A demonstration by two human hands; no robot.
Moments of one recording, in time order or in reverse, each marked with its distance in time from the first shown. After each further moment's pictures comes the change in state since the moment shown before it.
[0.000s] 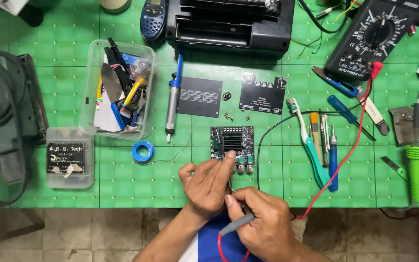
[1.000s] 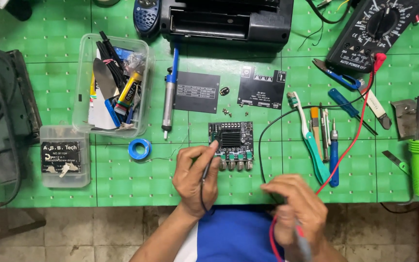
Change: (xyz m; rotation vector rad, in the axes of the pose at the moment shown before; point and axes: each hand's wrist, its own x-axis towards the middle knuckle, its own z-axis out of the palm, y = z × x) left_hand -0.016 -0.008 0.007 -0.483 0.059 -0.410; right_hand -0.003 0.021 -0.035 0.037 0.165 -0.131
